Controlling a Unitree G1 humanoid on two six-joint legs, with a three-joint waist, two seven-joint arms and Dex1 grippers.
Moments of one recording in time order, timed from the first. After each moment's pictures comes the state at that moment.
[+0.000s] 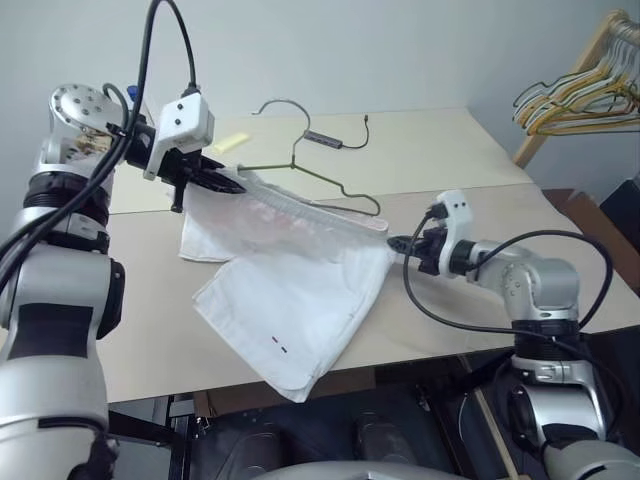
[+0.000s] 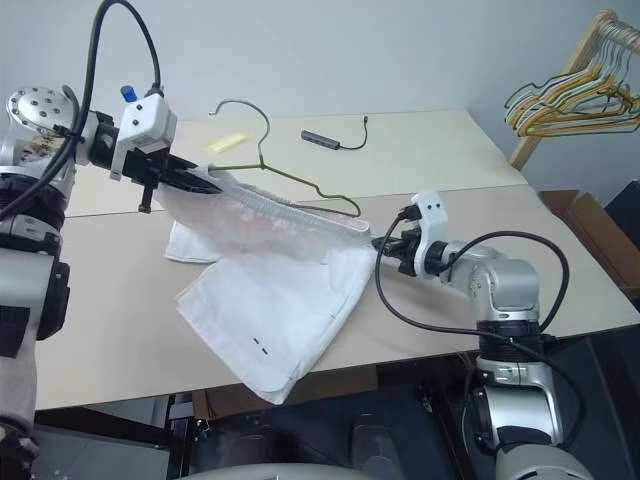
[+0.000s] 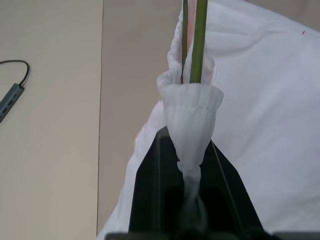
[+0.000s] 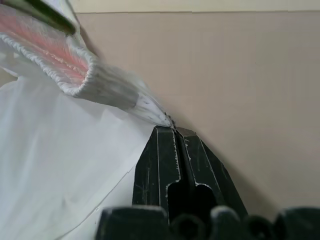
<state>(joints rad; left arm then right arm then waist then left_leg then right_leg) -1.32 0.74 -0.37 1.12 -0.12 -0.22 -1.61 -0.58 -0.48 -0.10 0.07 0.42 1.01 0.61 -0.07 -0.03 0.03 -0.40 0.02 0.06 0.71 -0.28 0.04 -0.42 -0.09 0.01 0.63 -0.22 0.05</state>
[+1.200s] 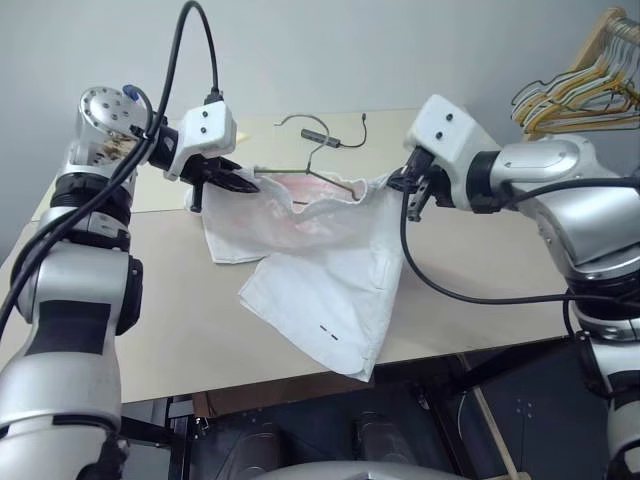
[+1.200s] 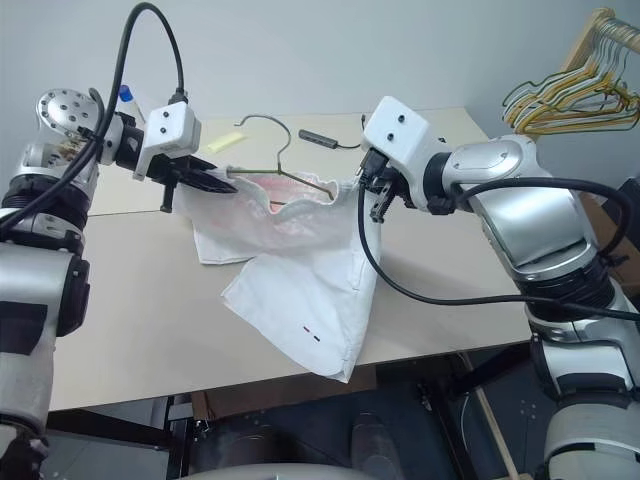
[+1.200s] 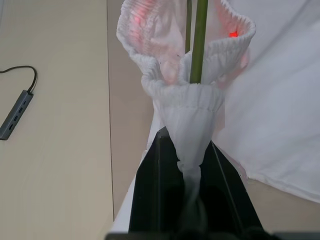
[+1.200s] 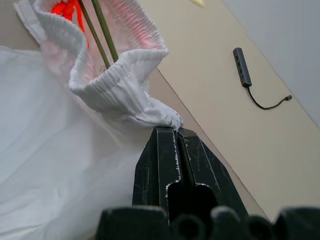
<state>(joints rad) -1.32 0.66 -0.27 1.15 0.08 -0.29 -1.51 -0.97 -0.82 0.32 -0.28 0.26 1.01 0.79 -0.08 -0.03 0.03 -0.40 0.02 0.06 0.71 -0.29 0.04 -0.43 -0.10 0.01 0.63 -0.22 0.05</state>
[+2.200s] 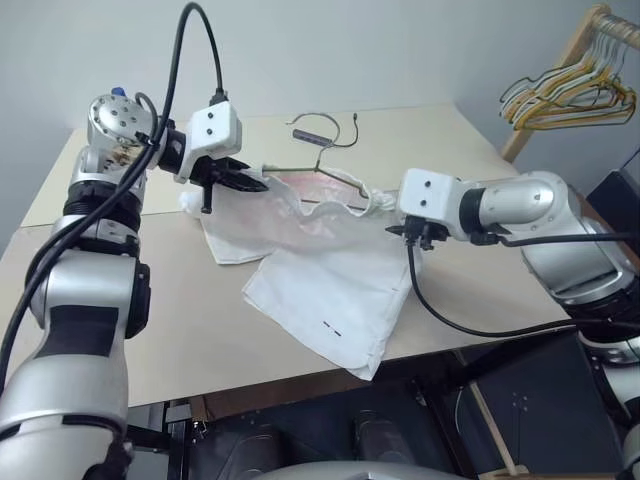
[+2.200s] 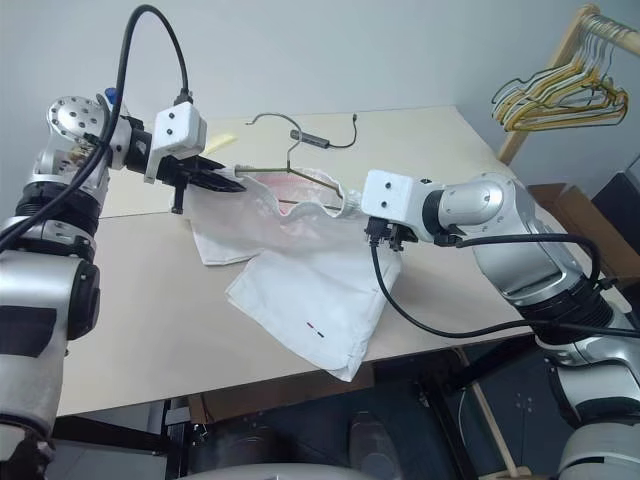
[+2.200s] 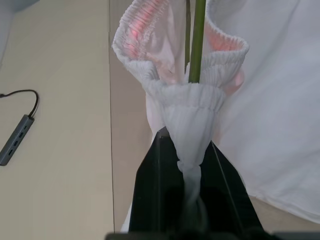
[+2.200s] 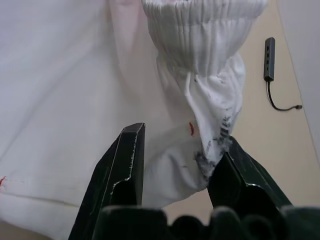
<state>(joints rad) -1.28 0.62 -0.18 1.09 0.07 -0.26 -1.54 -0.80 -0.88 0.42 -0.21 0.03 0.54 0.94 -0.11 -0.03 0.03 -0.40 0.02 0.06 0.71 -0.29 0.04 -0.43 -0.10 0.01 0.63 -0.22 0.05</state>
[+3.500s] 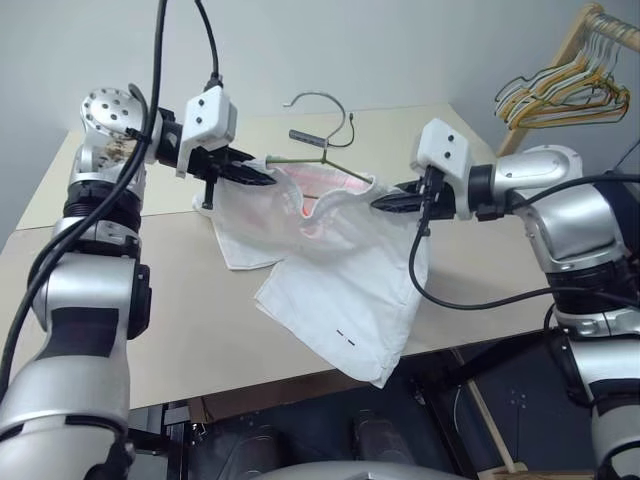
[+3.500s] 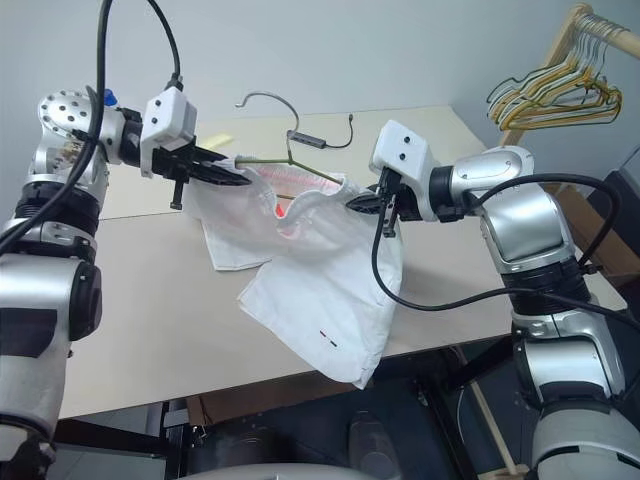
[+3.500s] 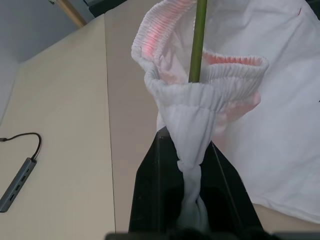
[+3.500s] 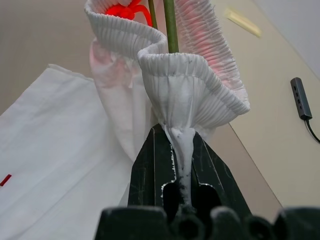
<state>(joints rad) -1.27 0.60 -0.11 1.06 -0.03 -0.26 -1.60 -0.85 -0.71 0.22 -0.02 0.22 0.60 1.10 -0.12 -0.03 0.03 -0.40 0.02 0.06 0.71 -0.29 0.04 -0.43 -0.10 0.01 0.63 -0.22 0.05</state>
